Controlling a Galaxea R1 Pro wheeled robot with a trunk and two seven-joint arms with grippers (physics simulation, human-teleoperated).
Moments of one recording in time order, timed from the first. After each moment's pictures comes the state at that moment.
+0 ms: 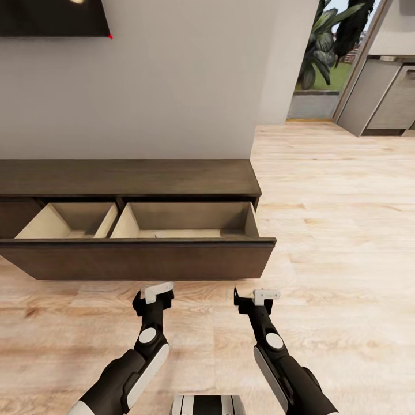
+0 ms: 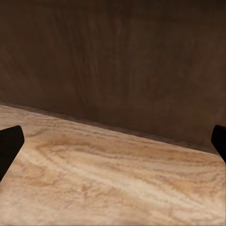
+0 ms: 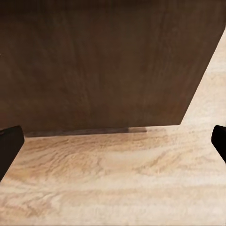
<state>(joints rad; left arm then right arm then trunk) -0.45 0.01 -0.55 -1.08 0.41 -0.05 0.72 -0.40 0.05 0.32 -1.02 -0.17 -0.05 -0.27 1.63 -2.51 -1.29</state>
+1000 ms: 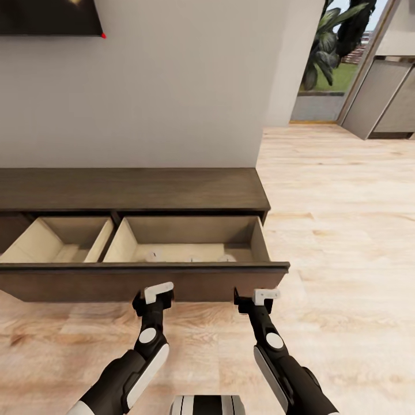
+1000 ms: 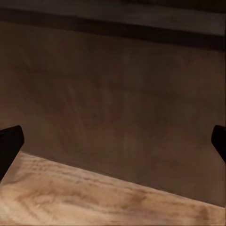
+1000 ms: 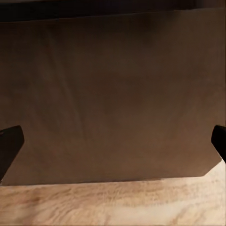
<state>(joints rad) -0.45 0.01 -0.55 -1.08 0.40 -0.05 0.72 -0.40 0.05 0.32 -1.03 -0.17 -0.06 -0.28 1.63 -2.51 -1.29</state>
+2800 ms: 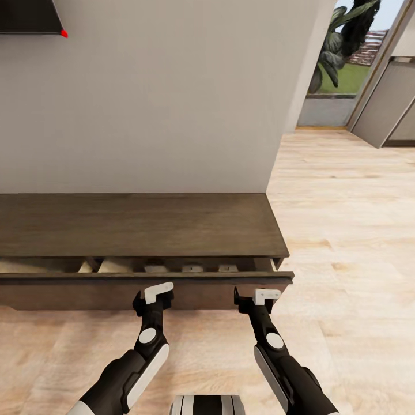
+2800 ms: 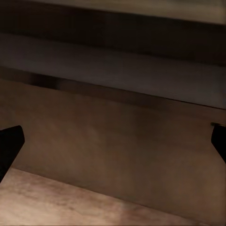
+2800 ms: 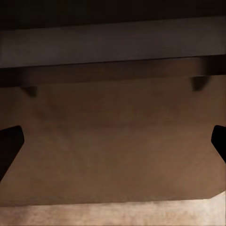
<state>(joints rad) -0.45 0.01 -0.55 -1.08 0.41 -0.05 0.72 -0.40 0.05 0.32 -1.03 -0.17 -0.06 -0.28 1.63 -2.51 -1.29</state>
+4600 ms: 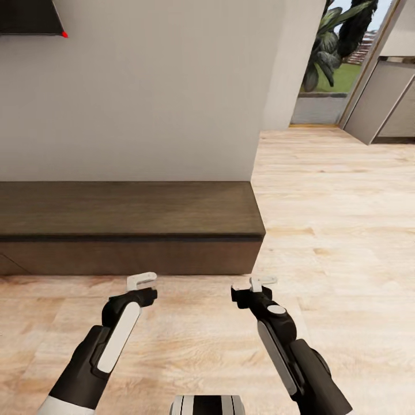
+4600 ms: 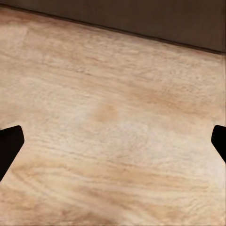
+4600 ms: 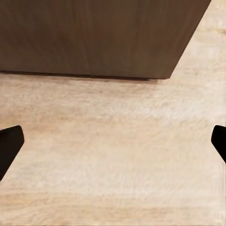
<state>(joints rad) -0.45 0.00 -0.20 -1.43 0.55 0.82 0.70 -0.40 0.05 0.30 -1.41 -0.20 0.65 -0.28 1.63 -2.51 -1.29</state>
